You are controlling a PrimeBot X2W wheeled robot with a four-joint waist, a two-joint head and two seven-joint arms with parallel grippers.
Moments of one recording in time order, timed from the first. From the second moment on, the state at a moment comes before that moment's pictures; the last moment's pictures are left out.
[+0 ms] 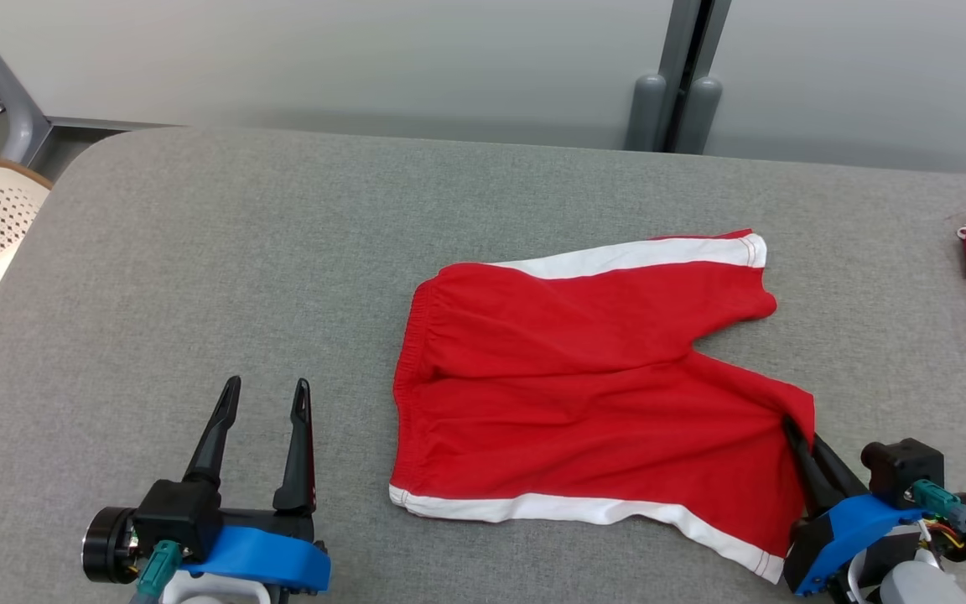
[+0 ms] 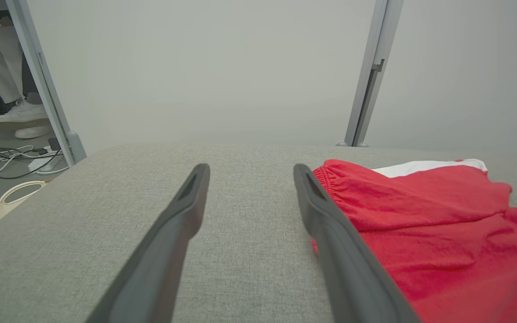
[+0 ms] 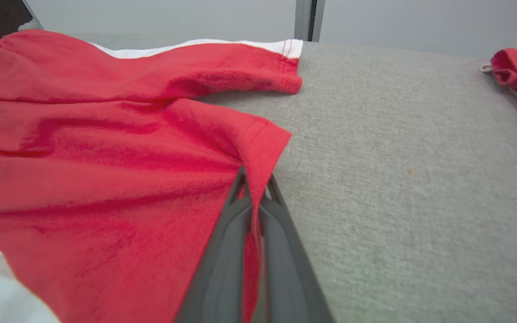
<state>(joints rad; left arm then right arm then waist) -0.05 0.05 -0.08 0.21 -0.11 -0.11 -0.26 -0.24 -0.22 0.14 0.64 0.24 0.13 -0.26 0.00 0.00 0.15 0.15</state>
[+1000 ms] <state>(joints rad) 0.02 0.05 -0.03 0.21 -0.05 -0.12 -0.26 0.07 -0.06 -0.04 0.07 0.15 0.13 -0.26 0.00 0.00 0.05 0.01</state>
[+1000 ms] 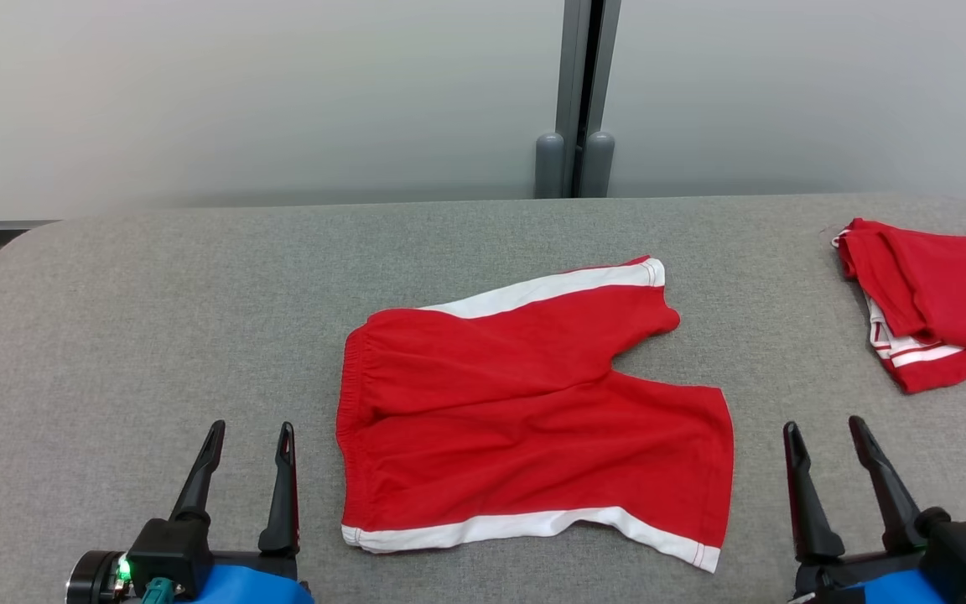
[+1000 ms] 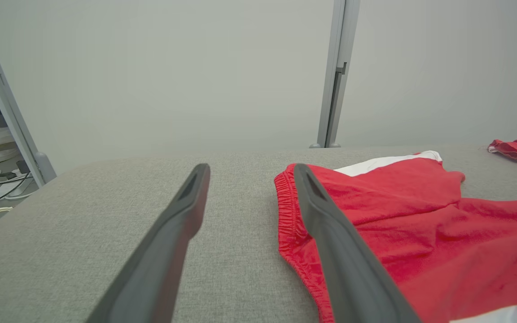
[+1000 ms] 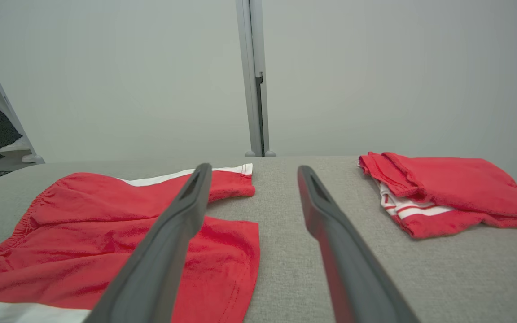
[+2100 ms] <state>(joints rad) 0.03 0.05 -0.04 0.23 -0.04 -0.13 -0.26 0.11 -0.05 0.01 0.13 0.17 0.13 -0.26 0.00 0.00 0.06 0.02</state>
